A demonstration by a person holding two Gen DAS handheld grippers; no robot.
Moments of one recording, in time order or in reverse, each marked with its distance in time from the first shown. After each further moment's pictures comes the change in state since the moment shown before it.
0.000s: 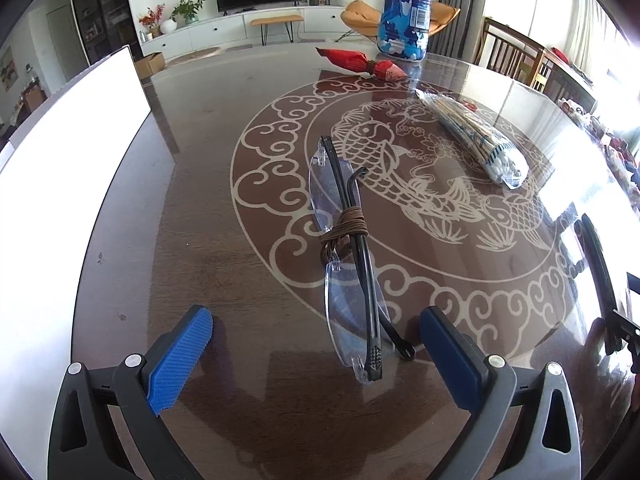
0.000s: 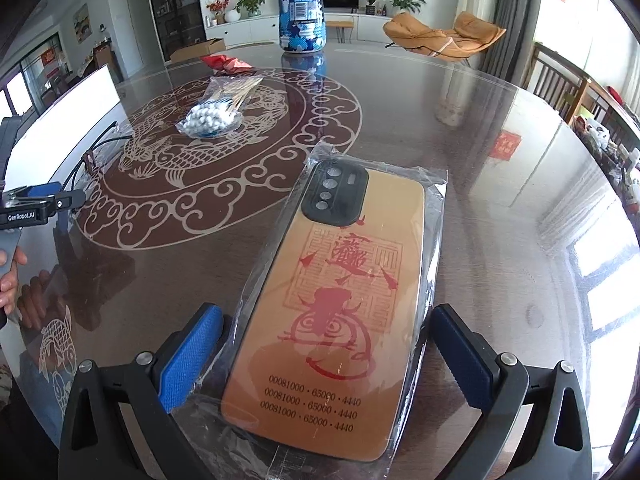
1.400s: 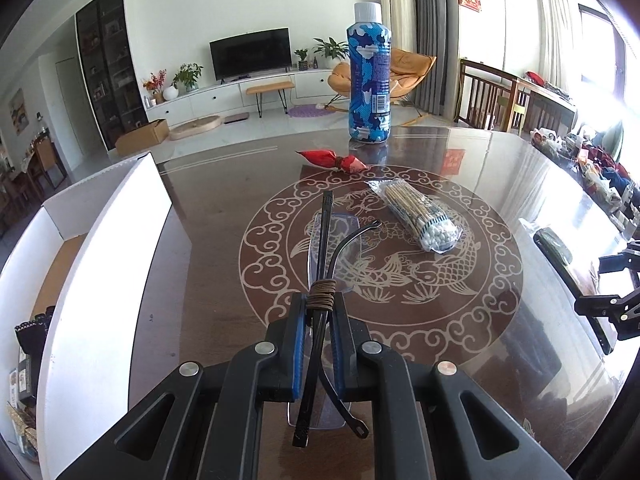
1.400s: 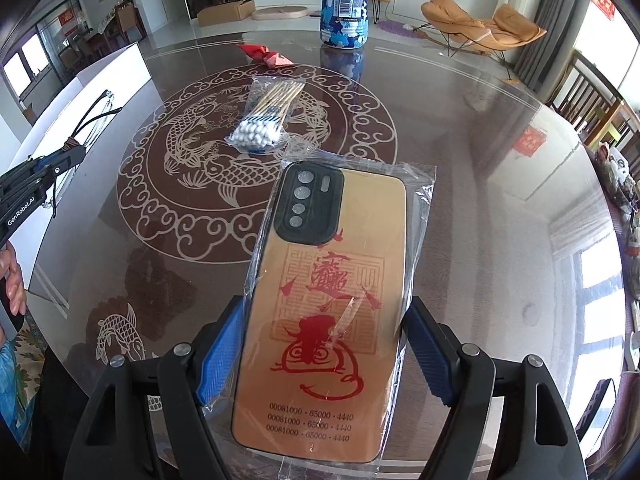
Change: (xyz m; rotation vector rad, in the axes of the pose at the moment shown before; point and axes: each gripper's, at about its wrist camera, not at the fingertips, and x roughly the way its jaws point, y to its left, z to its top) left arm -0.101 -0.023 0.003 0.056 -0.276 0.012; right arm -0.042 0.035 0.049 -0.105 0.108 0.008
